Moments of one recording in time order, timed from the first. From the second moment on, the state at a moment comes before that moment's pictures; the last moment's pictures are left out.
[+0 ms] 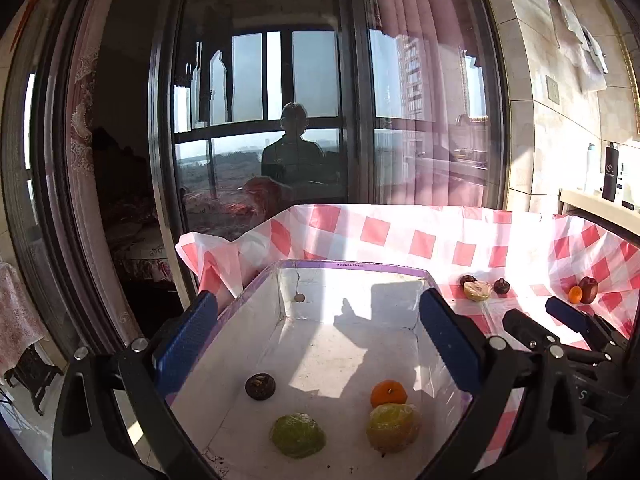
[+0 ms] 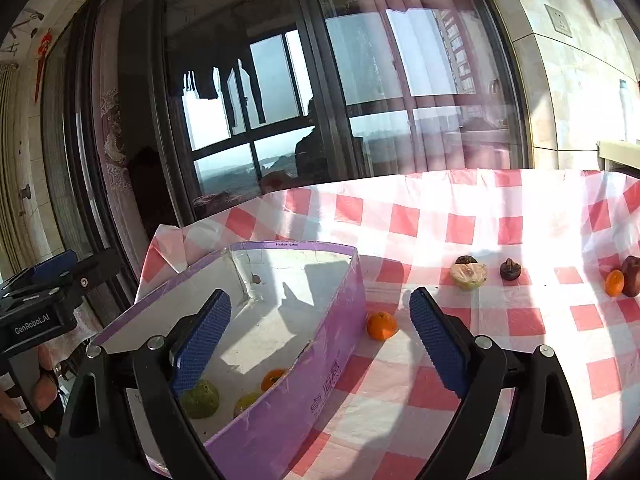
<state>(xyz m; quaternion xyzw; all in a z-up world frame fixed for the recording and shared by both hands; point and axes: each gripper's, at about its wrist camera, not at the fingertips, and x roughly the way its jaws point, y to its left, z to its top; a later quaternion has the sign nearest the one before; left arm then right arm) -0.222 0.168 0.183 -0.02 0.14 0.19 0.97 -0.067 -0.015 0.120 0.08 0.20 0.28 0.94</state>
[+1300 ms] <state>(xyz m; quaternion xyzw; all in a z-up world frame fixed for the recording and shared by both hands) -0.089 0.051 0.011 -0.07 0.38 -0.16 0.91 0.116 0.101 0.011 -0.20 0.39 0.44 0.78</state>
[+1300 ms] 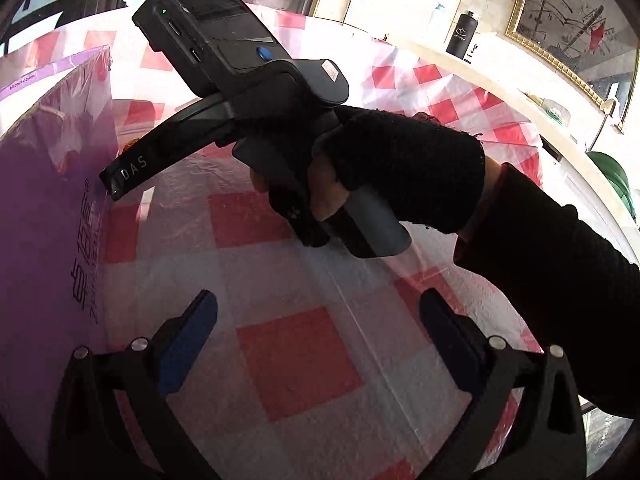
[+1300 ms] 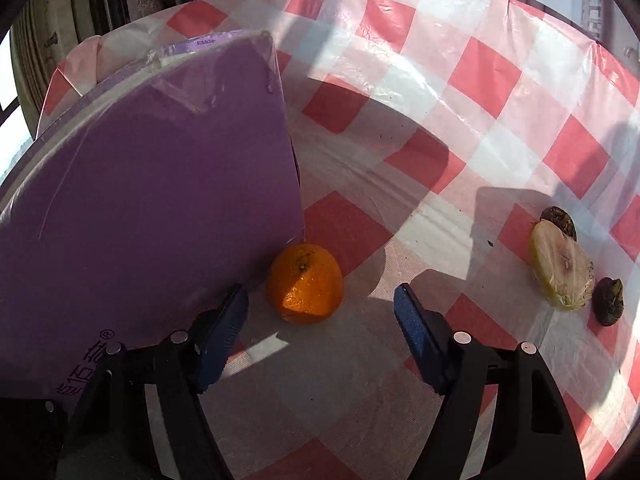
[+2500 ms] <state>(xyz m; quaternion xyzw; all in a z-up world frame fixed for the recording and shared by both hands) 0.167 0.047 0.011 -0.15 0.41 0.08 0.89 0.084 -0.190 0.025 0.20 0.33 0.18 0.90</state>
